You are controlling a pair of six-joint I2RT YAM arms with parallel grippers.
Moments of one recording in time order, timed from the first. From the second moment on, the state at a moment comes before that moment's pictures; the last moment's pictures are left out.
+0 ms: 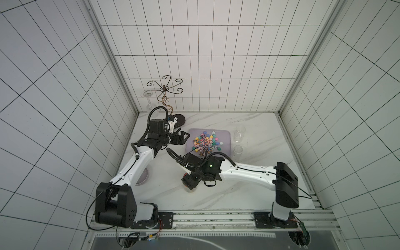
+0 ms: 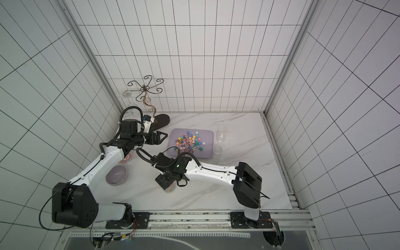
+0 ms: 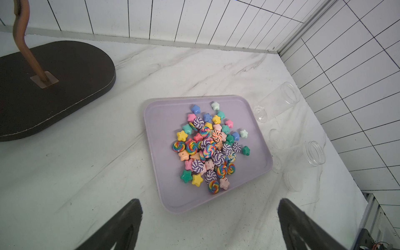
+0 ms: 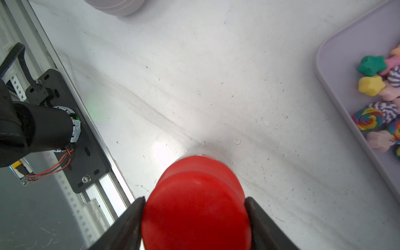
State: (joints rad) left arm -0.13 1.36 1.04 -0.33 0.53 -0.17; right arm 1.22 1.82 1.49 -0.69 0.03 0.26
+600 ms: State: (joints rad) left arm -0.13 1.36 1.04 -0.34 0.53 -0.17; right arm 1.20 1.72 1.47 -0.73 0.03 0.26
